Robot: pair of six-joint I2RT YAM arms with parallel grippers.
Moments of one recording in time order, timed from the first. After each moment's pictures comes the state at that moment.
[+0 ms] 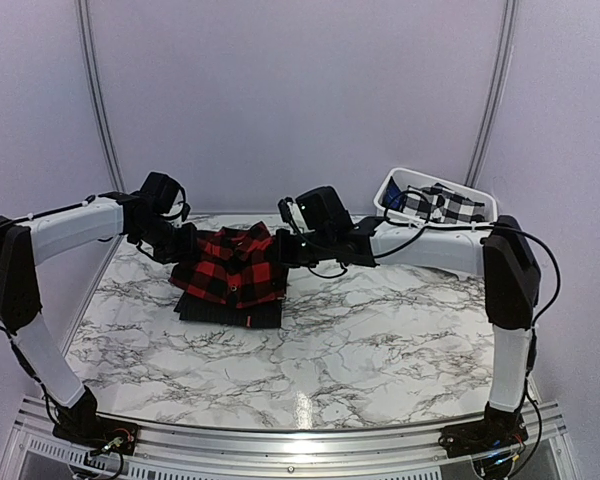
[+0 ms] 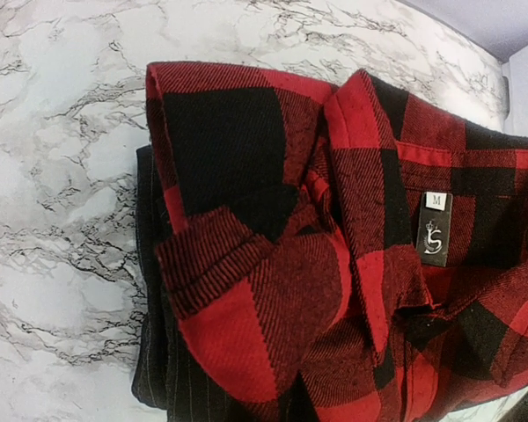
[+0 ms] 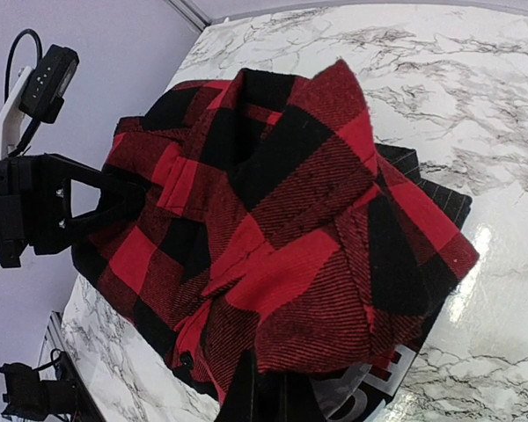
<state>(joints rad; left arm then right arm) -0.37 1.68 1.32 -0.62 0.12 -0.46 0.85 2.00 1.59 -0.15 -0.15 0.63</state>
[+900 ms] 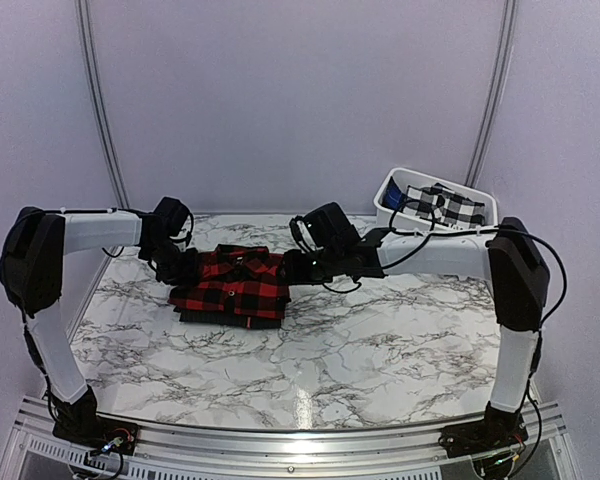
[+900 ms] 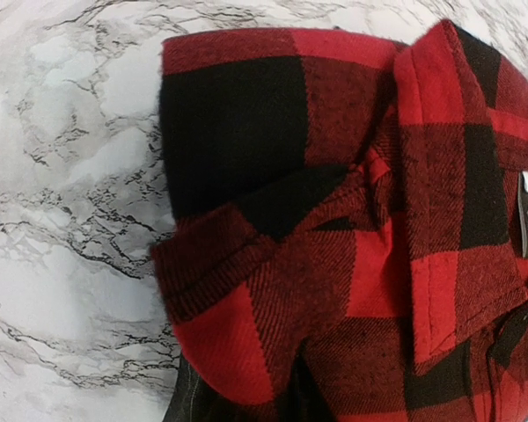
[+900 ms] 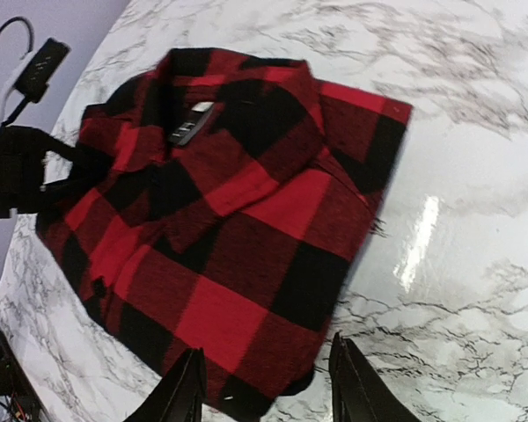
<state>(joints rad) -0.34 1.84 1.27 -0.60 0.08 -0.44 0.84 1.95 1.43 -0.20 -0.06 0.56</state>
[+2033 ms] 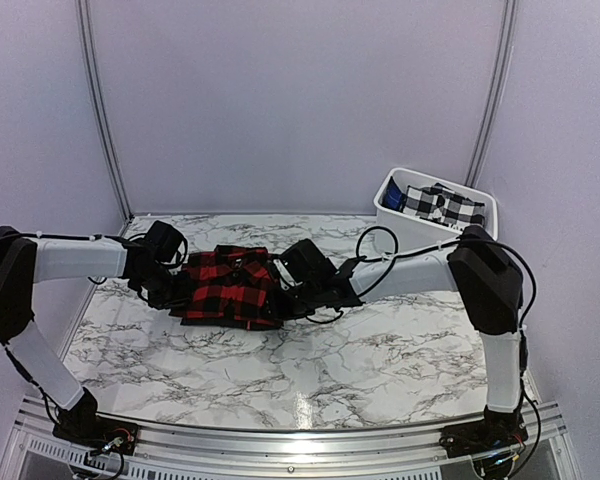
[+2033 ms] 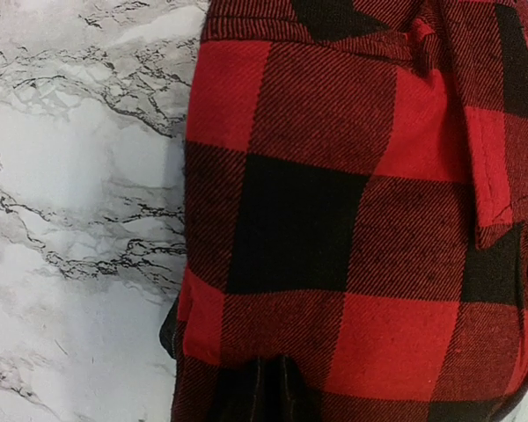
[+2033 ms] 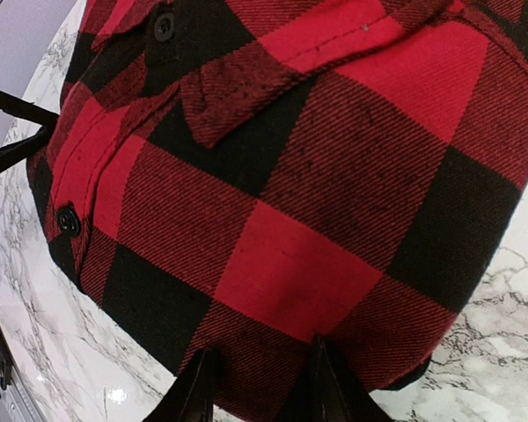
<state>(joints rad) -0.42 1.62 0.95 -0.47 -0.01 -0.59 0.94 2.09 1.43 -0.14 -0.13 0.56</state>
